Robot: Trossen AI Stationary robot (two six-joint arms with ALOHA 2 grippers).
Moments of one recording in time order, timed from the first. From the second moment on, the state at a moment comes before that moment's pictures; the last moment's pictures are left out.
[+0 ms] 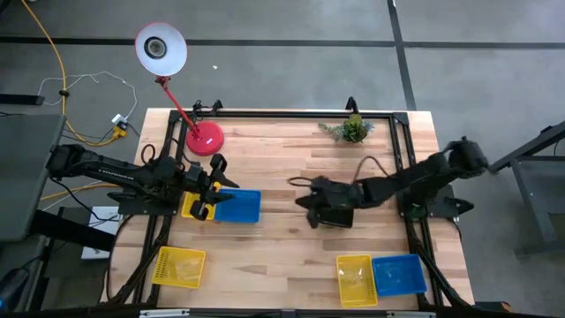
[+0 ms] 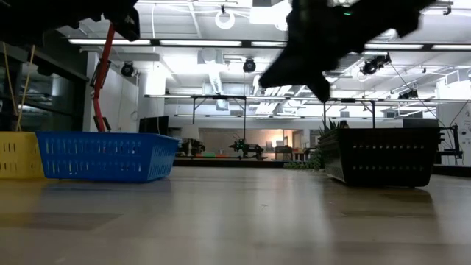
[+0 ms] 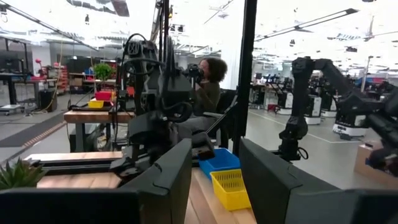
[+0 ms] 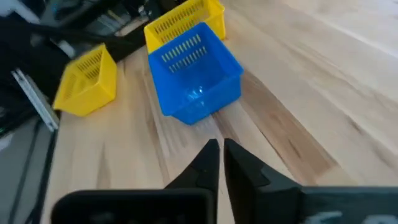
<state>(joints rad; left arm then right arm) 0.02 0.78 0.24 0.73 0.14 -0.08 0.22 1.51 0.76 0.24 0.27 0.64</state>
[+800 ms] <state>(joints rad) 0.02 0.78 0.24 0.70 0.14 -0.08 0.12 2.13 1.59 -0.32 0.32 0.81</state>
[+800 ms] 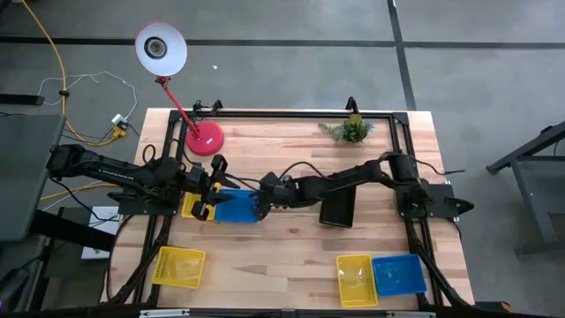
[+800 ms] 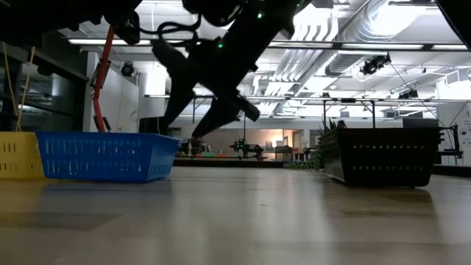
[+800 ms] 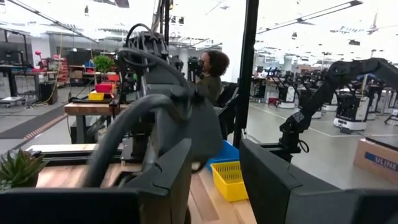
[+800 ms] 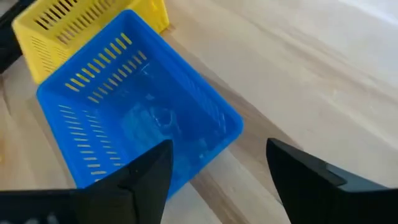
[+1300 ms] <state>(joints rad) 0.02 0.78 0.24 0.70 0.12 -0.08 0.12 2.18 1.59 -0.31 0.33 0.88</state>
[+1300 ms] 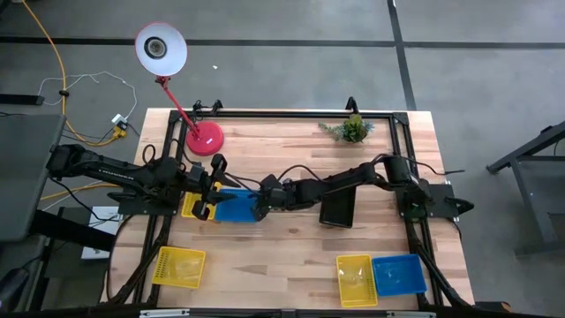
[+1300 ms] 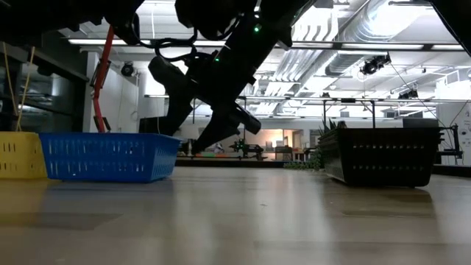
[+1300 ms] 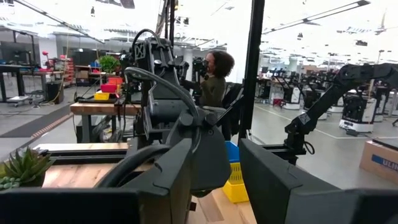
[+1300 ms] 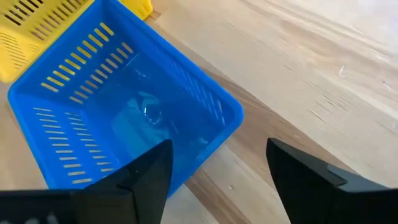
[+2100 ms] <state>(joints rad) 0.02 0.78 0.24 0.70 0.12 -0.08 0.12 2.18 1.59 -0.47 0.31 0.73</state>
